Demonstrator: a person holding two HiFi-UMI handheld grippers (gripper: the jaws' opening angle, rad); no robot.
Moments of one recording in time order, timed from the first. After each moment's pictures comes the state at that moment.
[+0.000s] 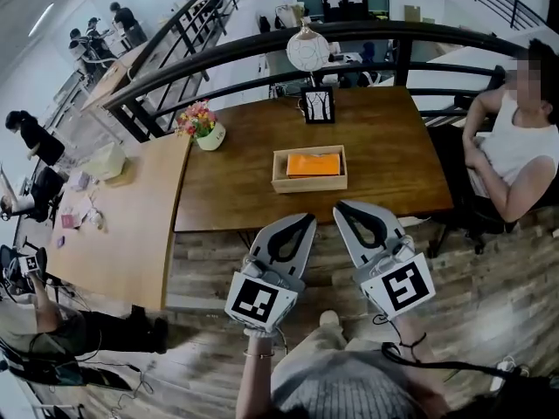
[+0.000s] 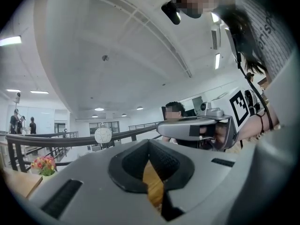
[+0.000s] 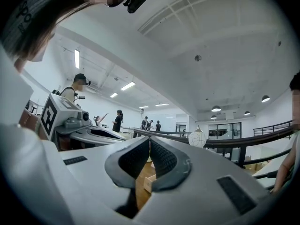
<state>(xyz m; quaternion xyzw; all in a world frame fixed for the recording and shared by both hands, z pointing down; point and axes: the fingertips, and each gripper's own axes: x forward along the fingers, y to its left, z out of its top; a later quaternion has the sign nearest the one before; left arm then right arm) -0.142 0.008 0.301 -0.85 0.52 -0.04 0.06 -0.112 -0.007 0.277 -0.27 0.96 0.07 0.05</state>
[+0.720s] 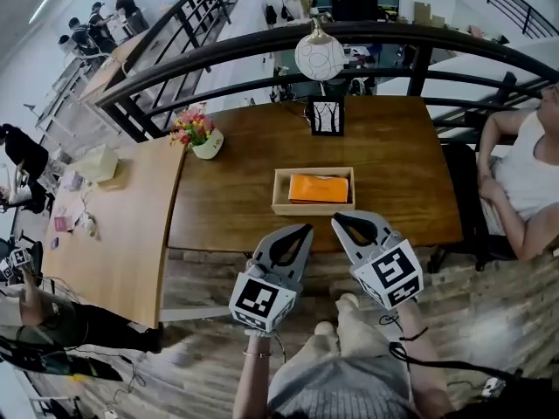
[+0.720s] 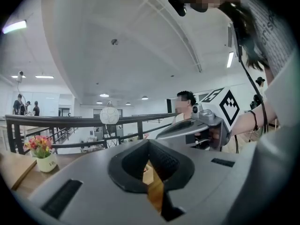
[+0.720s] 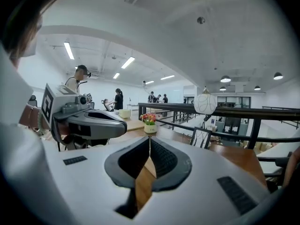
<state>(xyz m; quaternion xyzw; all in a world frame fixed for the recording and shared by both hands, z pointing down) -0.183 -0.078 0.365 -0.84 0.54 -0.08 -0.01 -0.150 -0.110 0.384 -0.22 0.96 -0.01 -0.14</state>
